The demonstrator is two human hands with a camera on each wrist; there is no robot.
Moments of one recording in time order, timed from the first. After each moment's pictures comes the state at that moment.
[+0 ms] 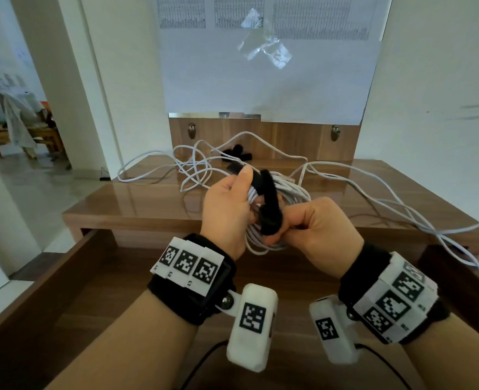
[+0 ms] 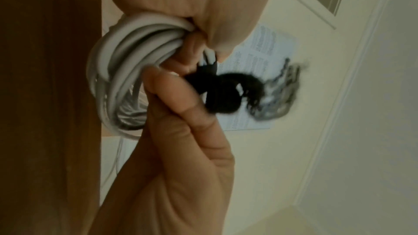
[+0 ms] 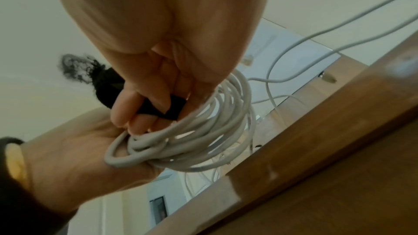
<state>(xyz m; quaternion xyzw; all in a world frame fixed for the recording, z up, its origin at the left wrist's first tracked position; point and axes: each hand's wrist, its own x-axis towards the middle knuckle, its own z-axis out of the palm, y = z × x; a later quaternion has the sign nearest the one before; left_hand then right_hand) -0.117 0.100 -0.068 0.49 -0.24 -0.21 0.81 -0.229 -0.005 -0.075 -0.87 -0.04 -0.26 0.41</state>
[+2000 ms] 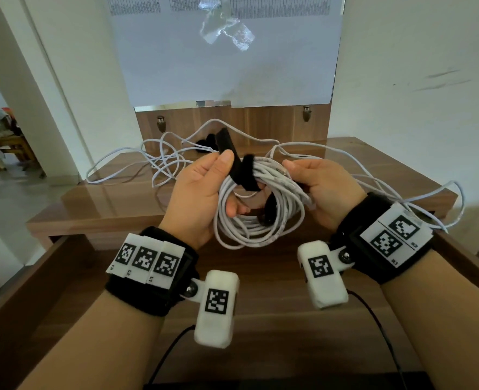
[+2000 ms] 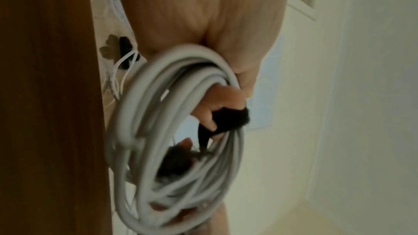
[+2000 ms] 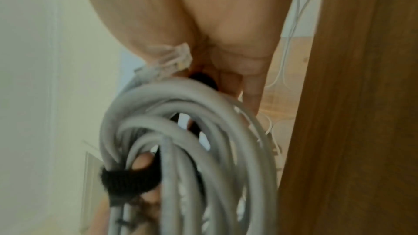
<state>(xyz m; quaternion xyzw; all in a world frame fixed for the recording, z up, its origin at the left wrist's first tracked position) -0.113 0.106 -0.067 0.48 -0.46 -0.21 0.72 -0.234 -0.047 -0.062 -0.68 0.12 -0.28 0.67</state>
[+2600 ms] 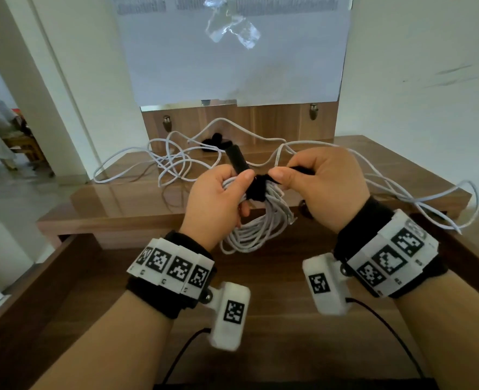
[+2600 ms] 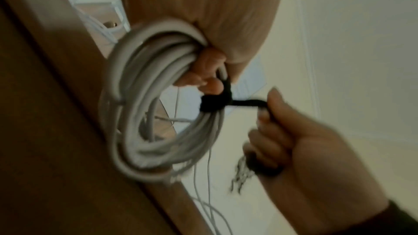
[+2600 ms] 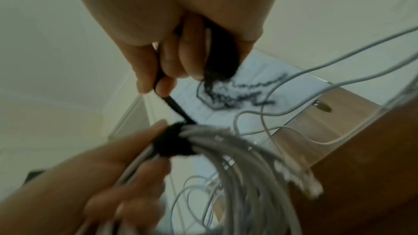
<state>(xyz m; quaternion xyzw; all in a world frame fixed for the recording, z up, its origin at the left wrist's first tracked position) -0.112 0.098 -0.080 0.68 -0.45 -0.04 0.58 -0.242 -0.027 -0.053 -0.85 0.09 -0.43 0.30</state>
